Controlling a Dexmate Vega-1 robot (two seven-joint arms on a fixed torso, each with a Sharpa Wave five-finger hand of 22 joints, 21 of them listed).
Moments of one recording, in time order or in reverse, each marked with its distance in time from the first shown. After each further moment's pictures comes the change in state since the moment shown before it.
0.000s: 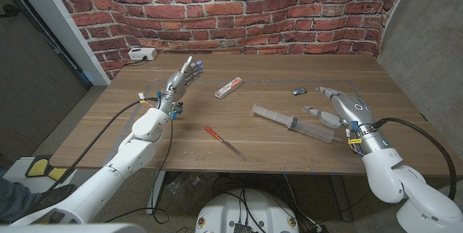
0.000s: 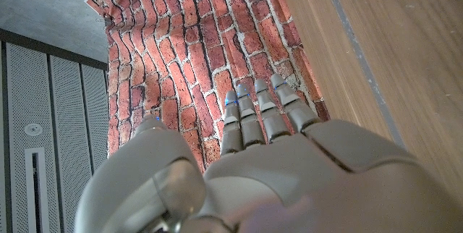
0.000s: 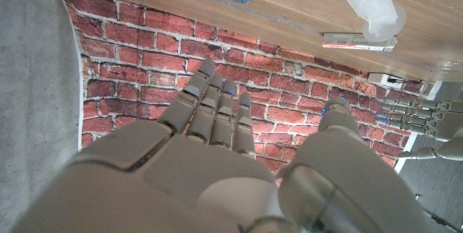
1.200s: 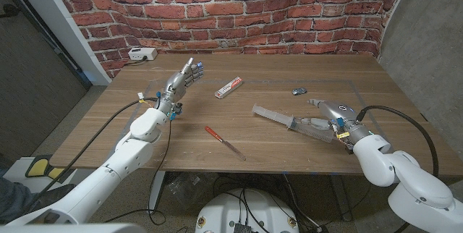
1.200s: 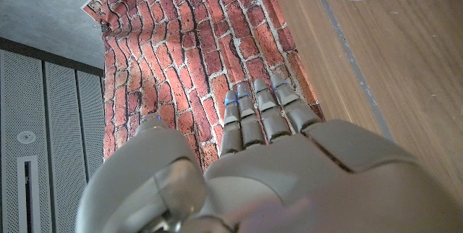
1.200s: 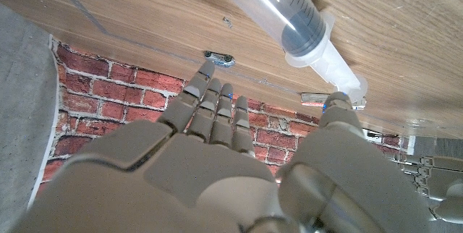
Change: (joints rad) left arm 0.010 0.028 -0.001 -0.024 -0.002 0.035 -0.006; left_hand 0.012 0.006 0.002 0.002 -0.008 0.005 0.005 -0.014 0.000 0.005 0.006 -0.016 0.000 0.005 0.006 -0.011 0.000 0.000 0.000 -0.008 0.000; right arm 0.122 -0.166 -0.119 -0.072 0.095 -0.239 0.290; right_hand 0.035 -0.014 0.008 0.000 0.000 -0.057 0.076 -0.007 0.014 -0.062 0.027 -0.015 0.009 -0.055 0.030 -0.003 0.002 -0.010 0.014 -0.012 -0.003
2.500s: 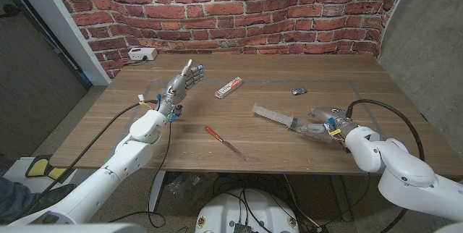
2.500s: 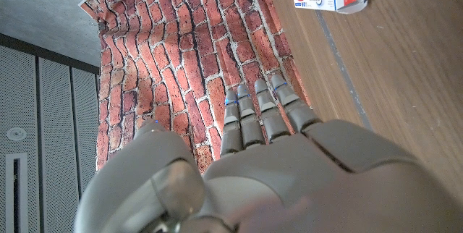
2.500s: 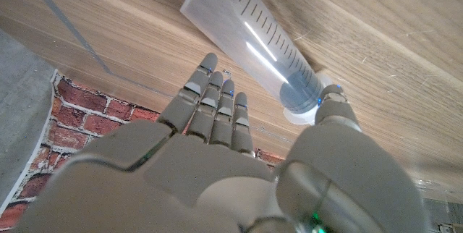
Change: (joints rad) left arm 0.011 -0.001 -0.001 -0.001 -0.027 0.012 -0.015; left_hand -0.035 -0.014 -0.014 0.014 -0.015 0.004 -0.004 -0.010 0.000 0.004 0.004 -0.008 0.002 0.002 0.009 -0.004 0.003 -0.004 0.004 -0.015 0.002; right arm 0.290 -0.216 -0.304 -0.023 0.114 -0.261 0.147; right_hand 0.066 0.003 0.021 -0.010 0.000 0.035 0.019 0.020 0.000 0.058 0.008 0.027 0.000 0.068 -0.022 0.019 0.000 0.095 -0.044 0.021 -0.005
